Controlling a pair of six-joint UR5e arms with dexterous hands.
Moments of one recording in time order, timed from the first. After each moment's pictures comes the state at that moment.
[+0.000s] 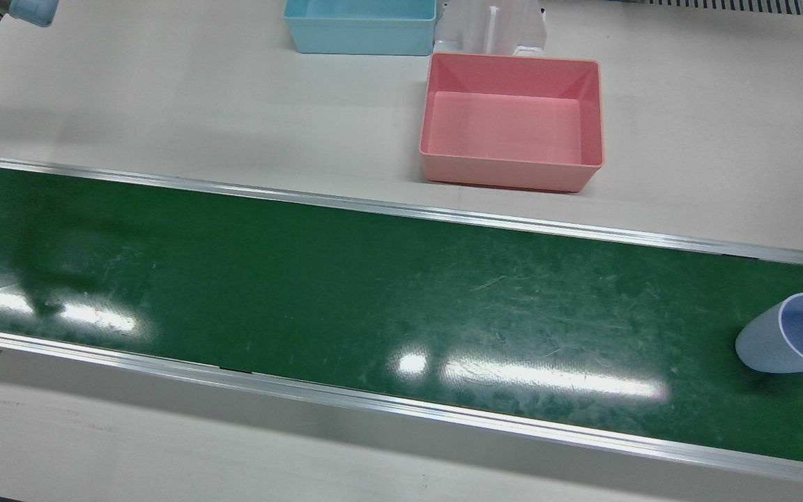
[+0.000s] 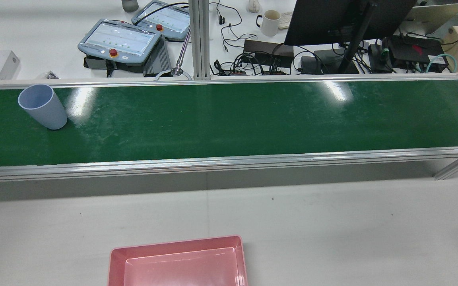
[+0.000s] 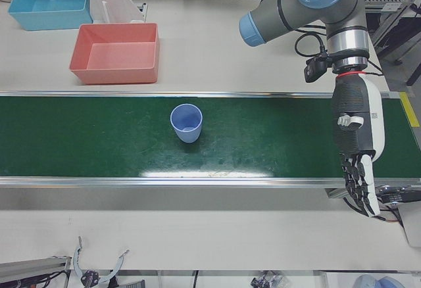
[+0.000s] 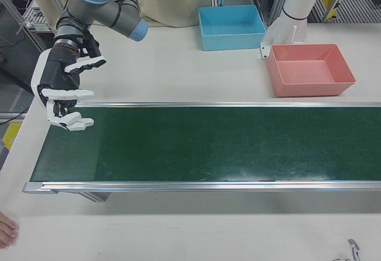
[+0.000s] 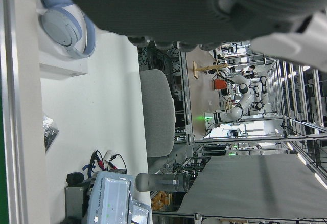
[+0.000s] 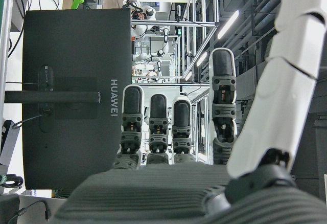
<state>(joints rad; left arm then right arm) -1.42 -1.91 -1.67 0.70 1.62 0.08 1.43 -1.69 1.77 -3.07 -1.46 0.01</state>
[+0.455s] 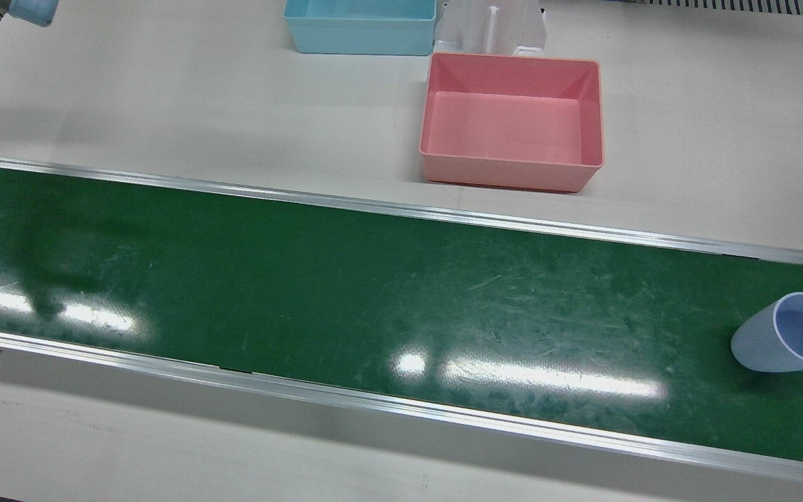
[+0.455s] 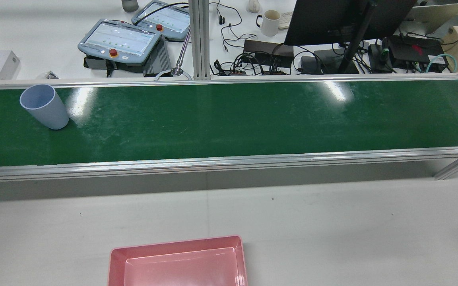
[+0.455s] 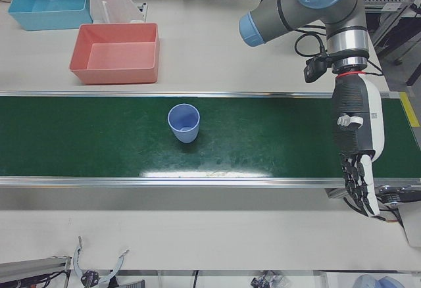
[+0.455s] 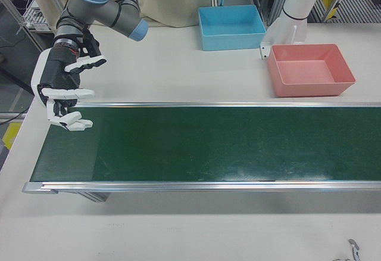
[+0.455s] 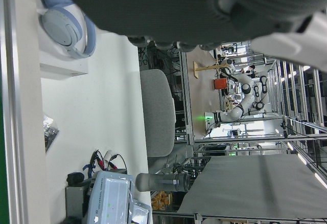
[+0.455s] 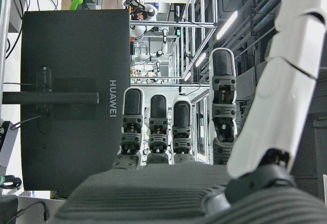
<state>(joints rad) -1.42 -1.91 -1.67 0.70 1.62 0.08 1.43 -1.69 1.78 -3.07 -1.46 0.01</state>
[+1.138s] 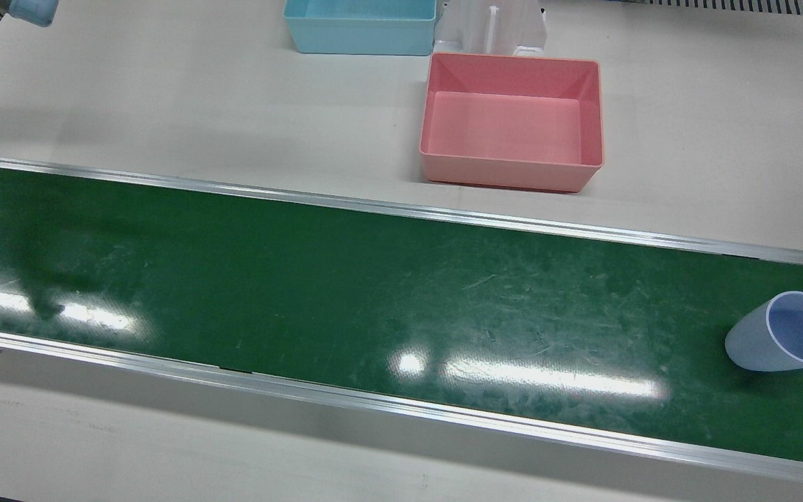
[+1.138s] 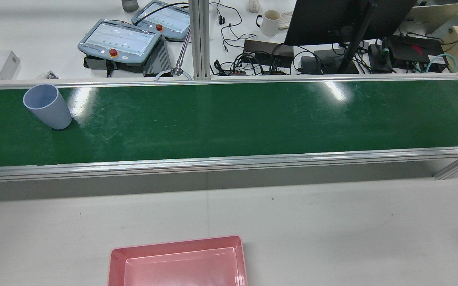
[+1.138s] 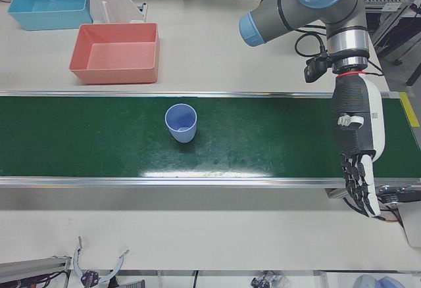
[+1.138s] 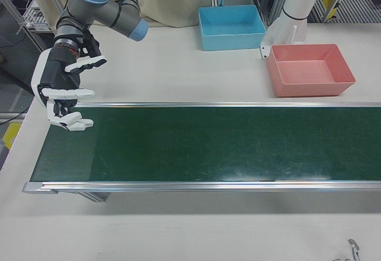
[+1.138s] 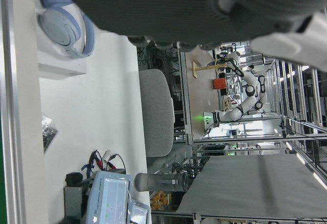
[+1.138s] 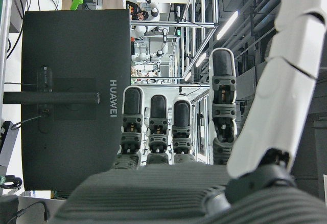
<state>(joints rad) -1.42 -1.91 -1.67 0.70 1.62 0.08 1.43 -1.69 1.78 -3.07 -1.46 0.01</state>
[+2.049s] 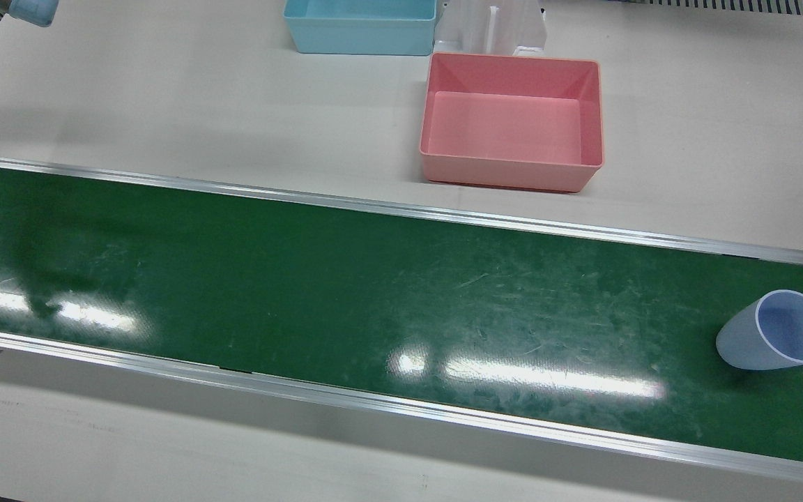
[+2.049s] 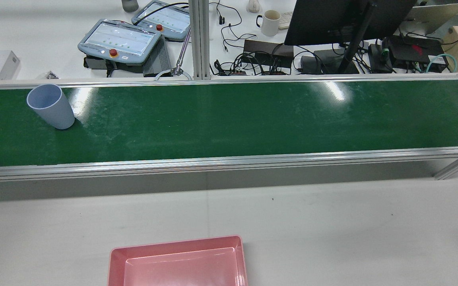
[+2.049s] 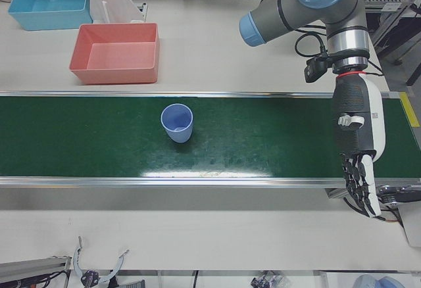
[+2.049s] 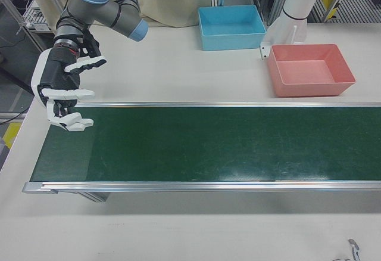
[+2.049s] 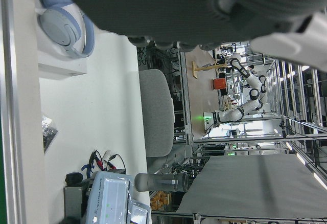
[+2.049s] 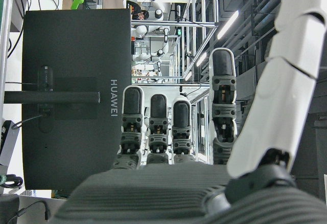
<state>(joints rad) -1.42 -1.91 -1.67 0.70 1.61 0.08 1.43 -1.69 1.77 -3.07 -1.46 0.01</state>
